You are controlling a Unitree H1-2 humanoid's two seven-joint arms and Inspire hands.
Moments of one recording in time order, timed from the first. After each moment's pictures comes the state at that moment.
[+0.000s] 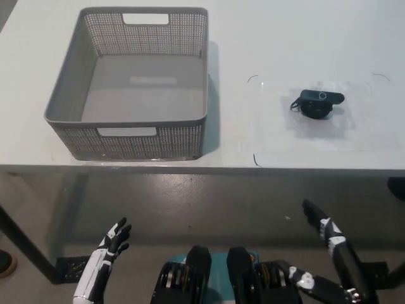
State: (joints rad) left_arm 0.07 0.14 -0.04 0.11 0.04 -0.19 -0.06; right_arm 0.16 -0.15 0.14 -0.30 -0.15 -0.10 0.10
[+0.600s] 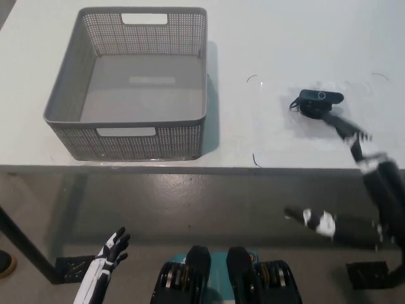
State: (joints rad) left_arm 0.11 0.14 -0.04 0.11 0.04 -0.19 -0.06; right_arm -0.24 -0.29 0.11 -0.66 -0.48 0.21 0.27
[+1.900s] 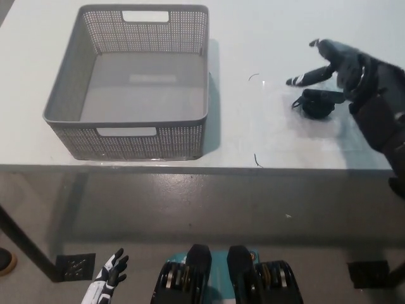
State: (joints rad) left_arm 0.18 0.13 -0.05 0.11 0.05 -0.25 -0.06; right_arm -1.17 -0.27 0.41 1.12 -0.63 0.28 0.26
